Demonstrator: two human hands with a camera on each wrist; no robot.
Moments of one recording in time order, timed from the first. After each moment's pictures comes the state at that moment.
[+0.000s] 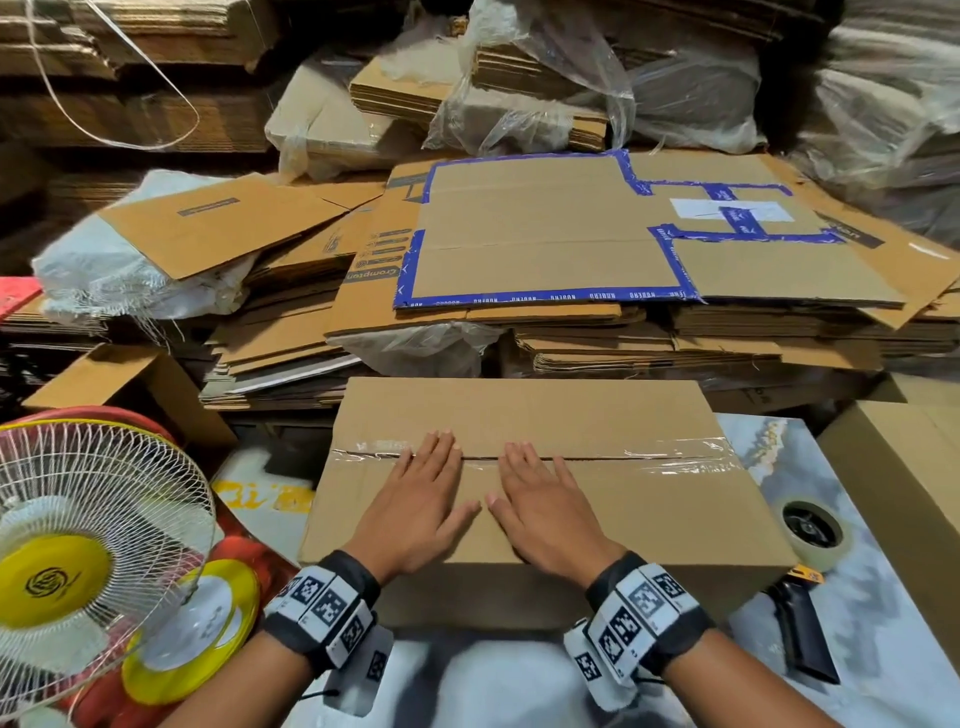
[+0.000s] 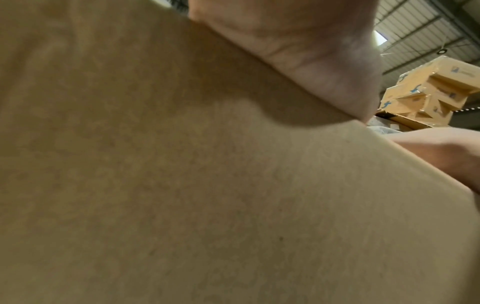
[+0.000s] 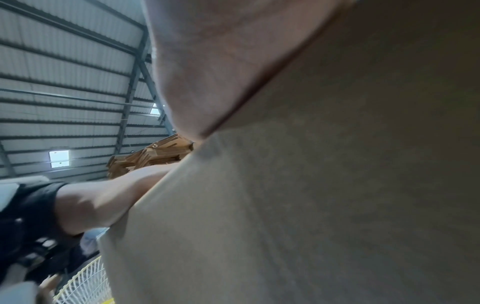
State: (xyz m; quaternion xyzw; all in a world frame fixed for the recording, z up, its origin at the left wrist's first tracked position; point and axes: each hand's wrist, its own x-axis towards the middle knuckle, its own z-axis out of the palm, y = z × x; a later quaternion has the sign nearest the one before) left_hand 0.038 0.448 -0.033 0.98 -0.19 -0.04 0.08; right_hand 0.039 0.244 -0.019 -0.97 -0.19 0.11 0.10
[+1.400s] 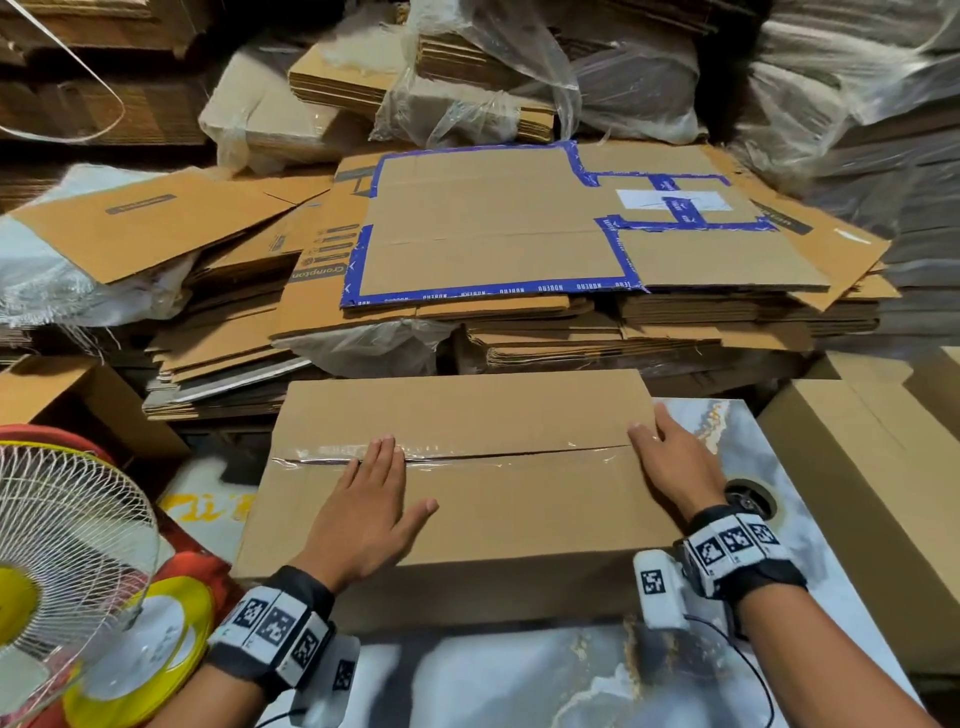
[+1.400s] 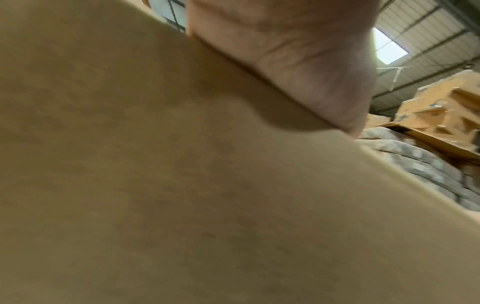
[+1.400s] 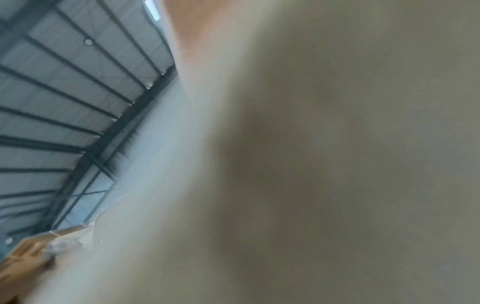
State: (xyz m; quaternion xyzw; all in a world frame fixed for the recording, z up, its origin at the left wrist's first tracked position) left_hand 0.040 0.433 -0.035 0.99 -0.13 -0.09 0.04; right_hand 0.083 0.054 -0.026 -0.93 0.22 0.01 0.27
